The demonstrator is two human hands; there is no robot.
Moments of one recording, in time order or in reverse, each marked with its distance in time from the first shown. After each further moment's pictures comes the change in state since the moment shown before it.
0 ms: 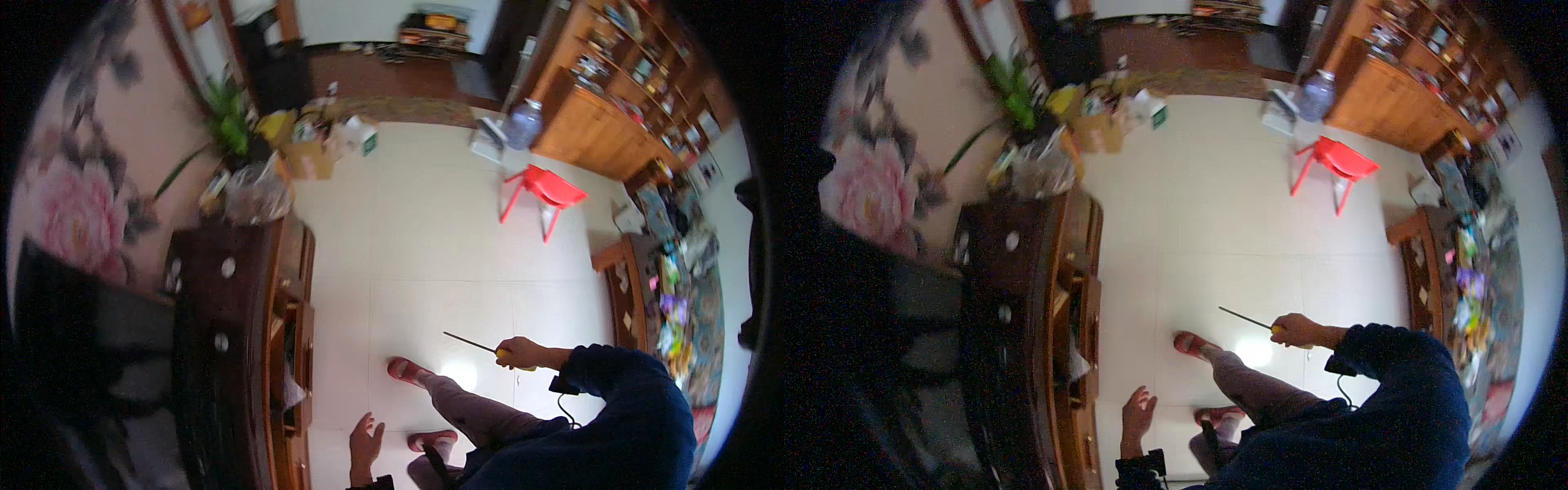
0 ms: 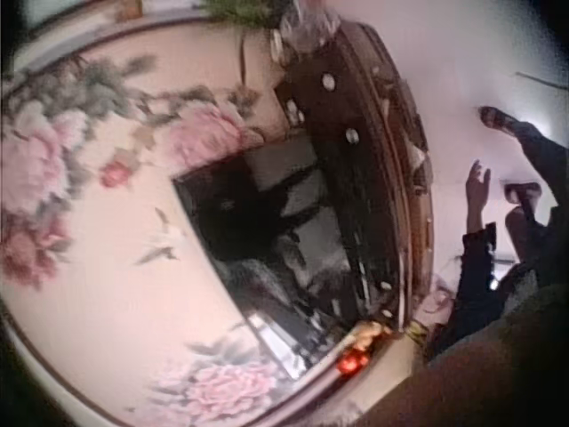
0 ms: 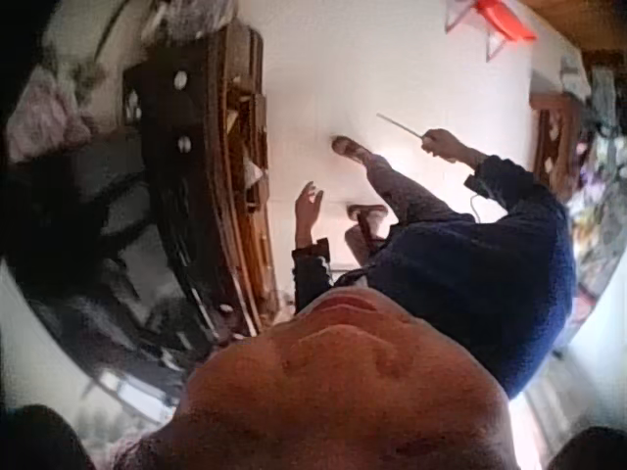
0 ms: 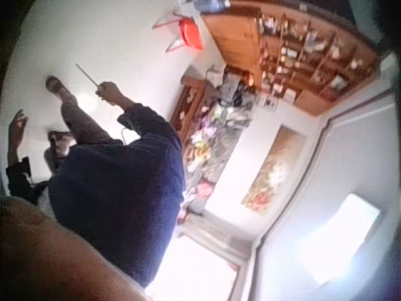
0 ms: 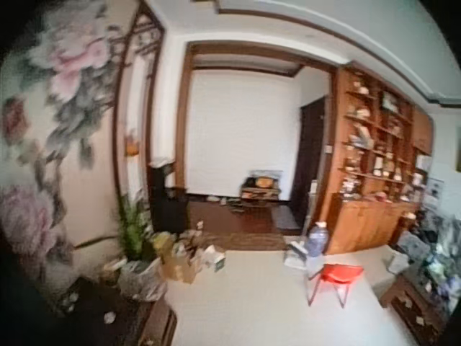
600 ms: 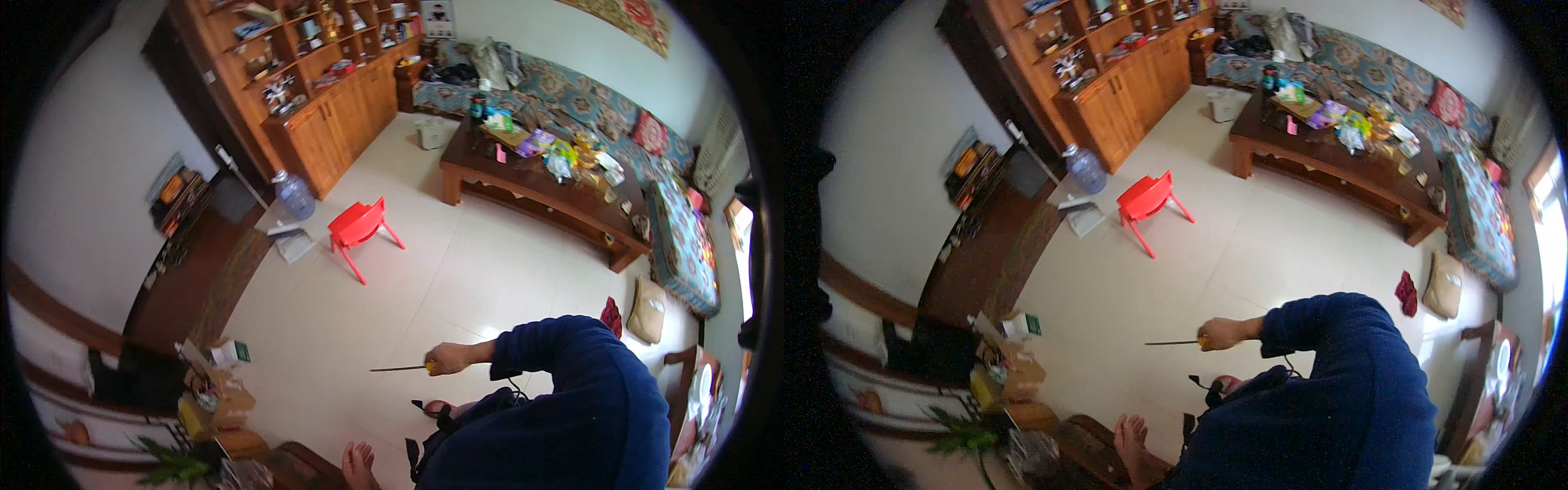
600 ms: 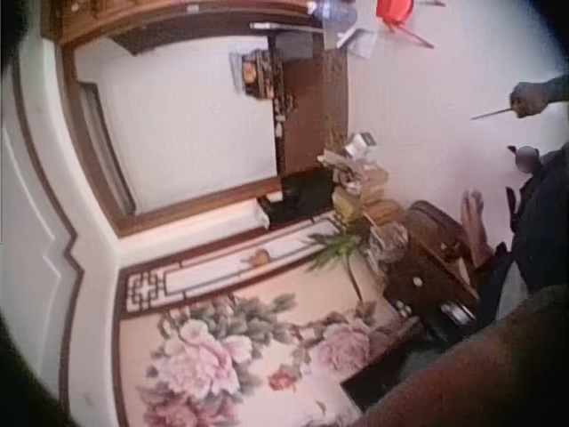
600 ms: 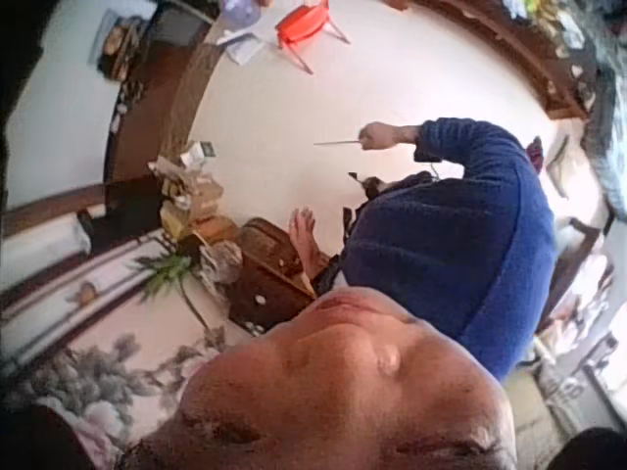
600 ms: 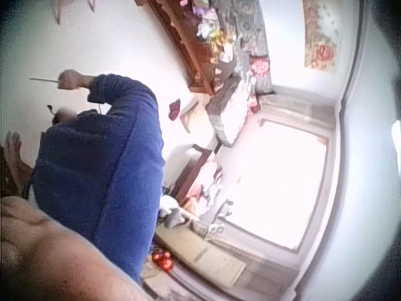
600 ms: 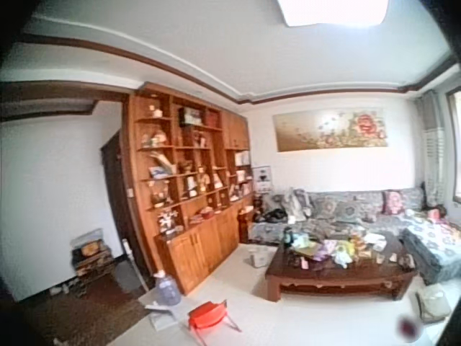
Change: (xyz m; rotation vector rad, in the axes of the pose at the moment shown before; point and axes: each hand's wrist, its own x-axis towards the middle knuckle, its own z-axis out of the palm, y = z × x) left_hand -0.355 0.693 0.470 -0.233 -0.339 0.270; right_hand -0.595 0.495 -0.387 0.296 0.575 -0.254
